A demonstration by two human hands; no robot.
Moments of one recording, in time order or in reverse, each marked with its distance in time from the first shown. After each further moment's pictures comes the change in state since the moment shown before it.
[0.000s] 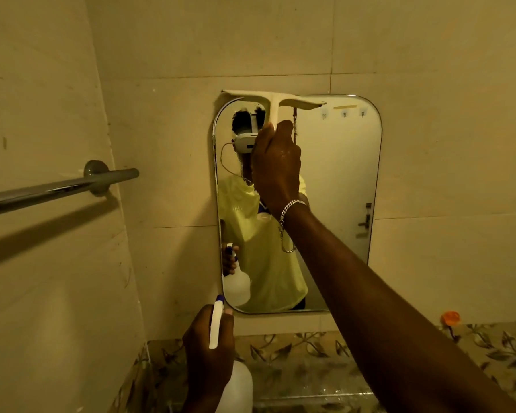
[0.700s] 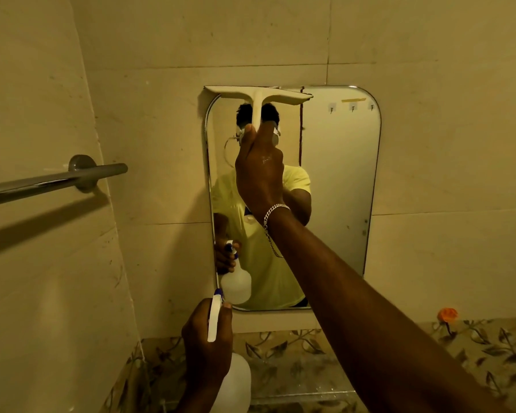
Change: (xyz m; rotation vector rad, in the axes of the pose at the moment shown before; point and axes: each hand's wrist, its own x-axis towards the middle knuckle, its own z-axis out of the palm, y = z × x) left_hand 0.005 0.005 0.013 0.002 0.049 0.076; right_hand -0.013 0.009 0.016 -0.036 0.003 -0.057
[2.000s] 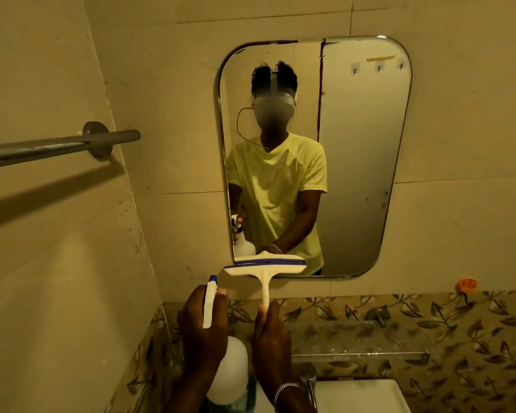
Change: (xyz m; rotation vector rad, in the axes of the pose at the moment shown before) left_hand -0.020 -0.019 -0.043 0.124 -0.007 -0.080; right_hand -0.339 0.162 -0.021 -0.228 -0.410 0.526
